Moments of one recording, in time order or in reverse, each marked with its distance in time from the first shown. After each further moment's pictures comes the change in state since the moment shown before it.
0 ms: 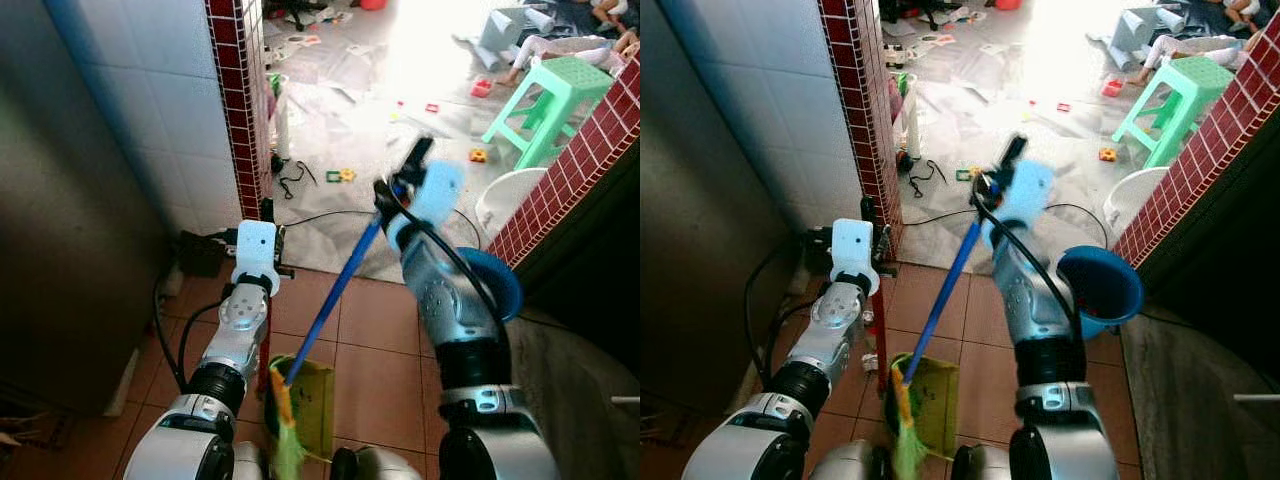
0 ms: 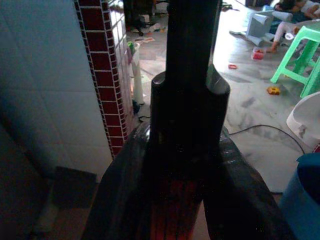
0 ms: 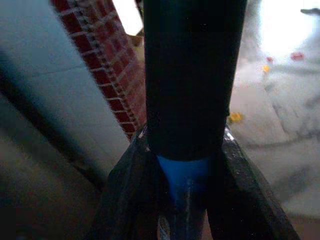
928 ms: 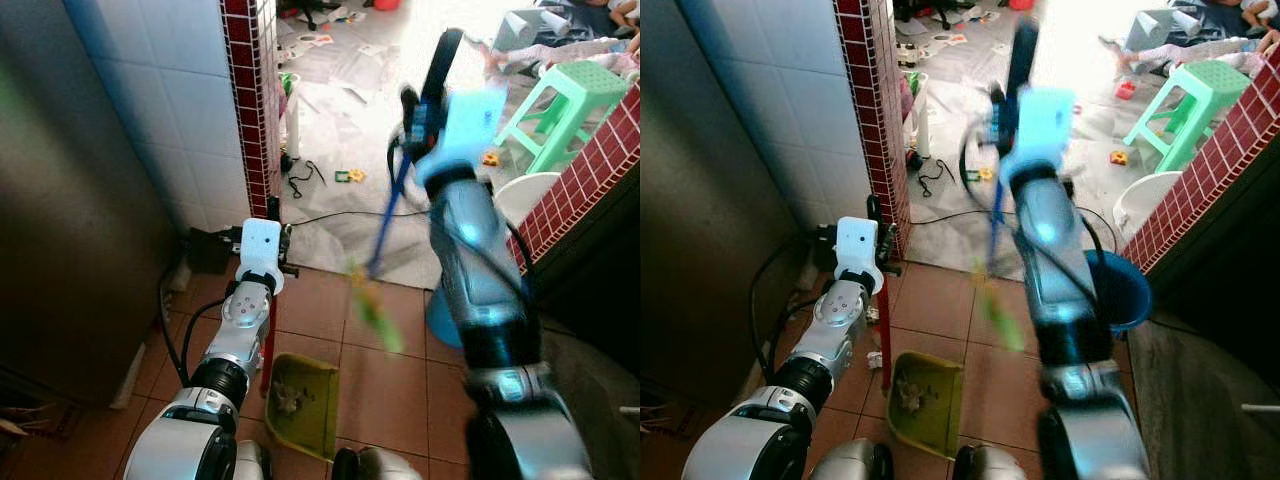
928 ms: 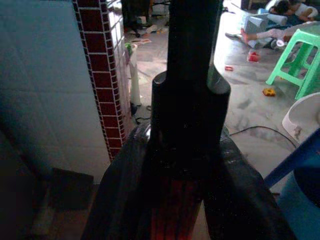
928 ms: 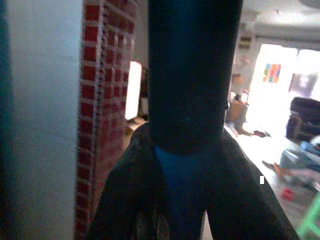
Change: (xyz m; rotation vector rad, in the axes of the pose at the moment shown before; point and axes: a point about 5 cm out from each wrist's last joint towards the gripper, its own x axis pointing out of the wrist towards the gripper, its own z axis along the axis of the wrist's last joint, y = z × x) left arm 0.003 -0.004 0.001 -0.008 -0.013 -0.050; right arm -0.013 -0.003 0.061 -0.434 -0.427 0.012
